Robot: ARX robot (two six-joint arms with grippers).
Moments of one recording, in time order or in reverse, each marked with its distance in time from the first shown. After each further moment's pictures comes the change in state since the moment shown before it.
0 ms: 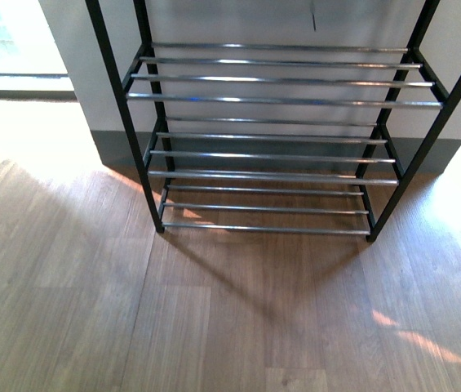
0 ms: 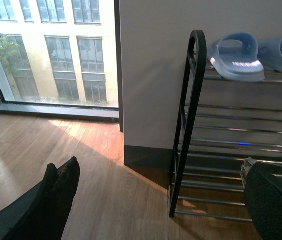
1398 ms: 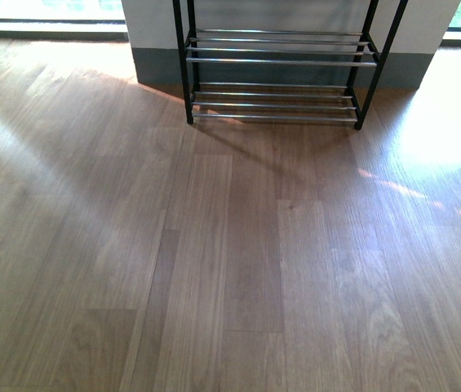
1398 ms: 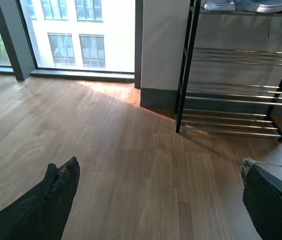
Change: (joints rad) left arm 0.000 0.000 0.000 0.000 -0.001 0.000; right arm 0.000 0.000 0.000 0.000 -0.002 0.000
